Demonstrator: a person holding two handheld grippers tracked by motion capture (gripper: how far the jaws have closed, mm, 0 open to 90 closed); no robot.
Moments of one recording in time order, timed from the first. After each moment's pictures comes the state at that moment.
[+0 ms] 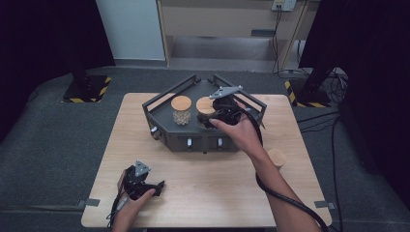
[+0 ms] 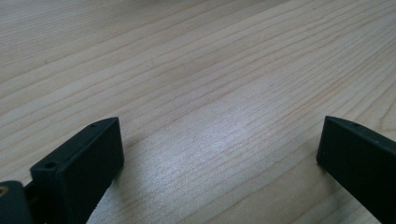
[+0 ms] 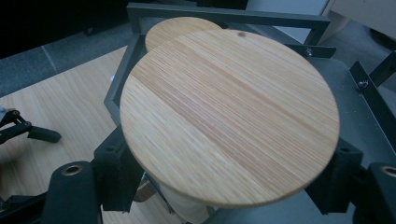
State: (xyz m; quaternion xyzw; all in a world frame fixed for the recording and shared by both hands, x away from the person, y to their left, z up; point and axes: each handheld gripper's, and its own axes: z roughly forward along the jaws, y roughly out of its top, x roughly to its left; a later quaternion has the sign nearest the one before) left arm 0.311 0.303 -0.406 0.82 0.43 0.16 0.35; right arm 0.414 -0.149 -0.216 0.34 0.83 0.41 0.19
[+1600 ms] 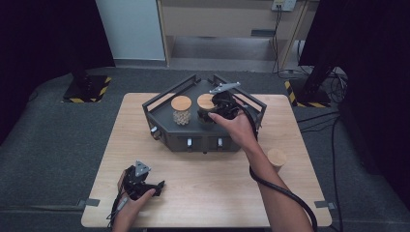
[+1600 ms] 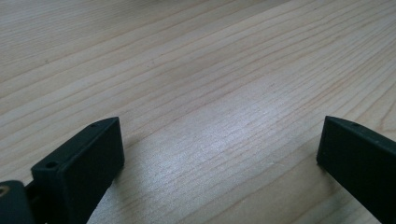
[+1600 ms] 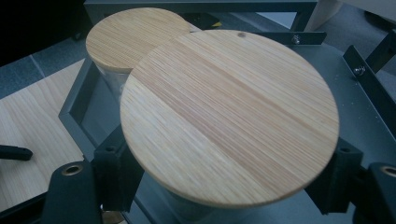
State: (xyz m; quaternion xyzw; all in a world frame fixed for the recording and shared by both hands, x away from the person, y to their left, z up) left arm 0.310 0.303 -0.406 0.82 0.43 0.16 0.35; right arm 0.444 -0.147 -0.234 0.38 0.81 0.40 0.18
